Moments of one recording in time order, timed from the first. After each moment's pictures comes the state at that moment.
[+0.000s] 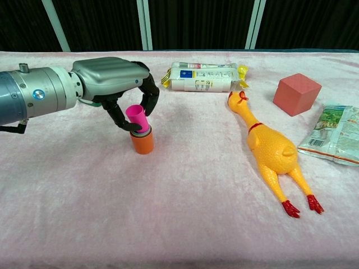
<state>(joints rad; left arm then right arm) -0.88 -1.53 -0.13 -1.51 1.23 0.84 0.46 0.04 -1.09 0.10 -1.75 -1.28 1.39 -0.05</state>
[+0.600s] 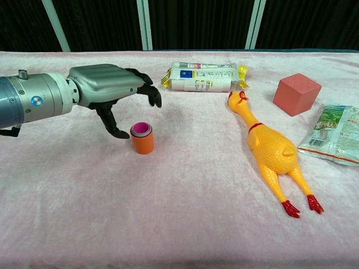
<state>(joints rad) -0.89 -1.52 -0.10 -1.53 1.16 0.84 0.54 0.04 -1.09 0.10 -1.75 -1.28 1.40 -0.05</state>
